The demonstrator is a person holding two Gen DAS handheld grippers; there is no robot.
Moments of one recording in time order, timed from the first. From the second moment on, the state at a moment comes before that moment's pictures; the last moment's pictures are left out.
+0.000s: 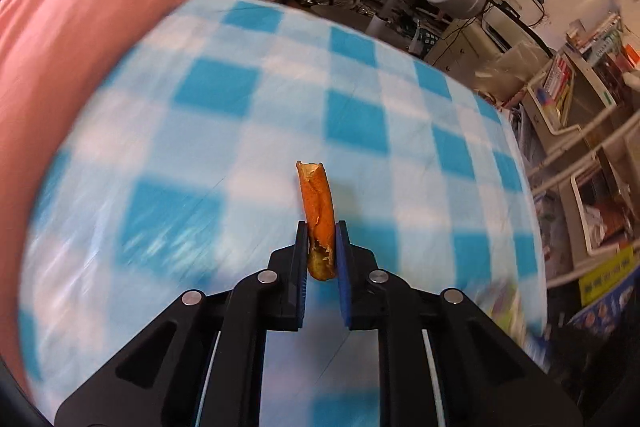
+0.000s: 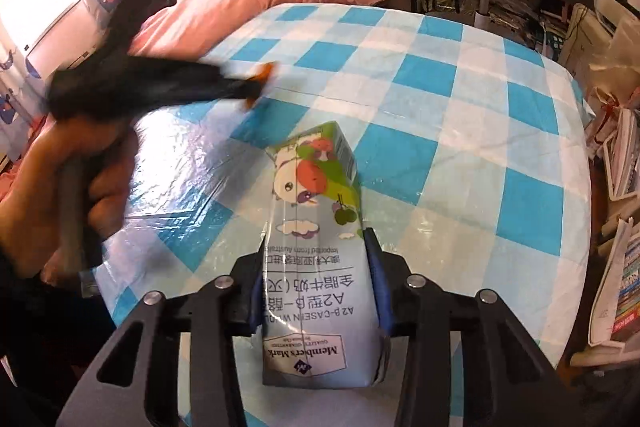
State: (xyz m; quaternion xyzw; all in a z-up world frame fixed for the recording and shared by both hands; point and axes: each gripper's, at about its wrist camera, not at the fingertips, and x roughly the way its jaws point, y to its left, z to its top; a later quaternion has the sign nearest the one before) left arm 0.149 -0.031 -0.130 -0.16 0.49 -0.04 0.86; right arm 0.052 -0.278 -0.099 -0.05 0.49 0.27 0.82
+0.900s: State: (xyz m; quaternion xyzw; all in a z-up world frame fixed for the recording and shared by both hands) left arm -0.065 0.029 -0.066 -0.10 0.40 -0.03 0.91; right arm -0.035 -0.239 -0.055 0.06 0.42 0.35 0.83
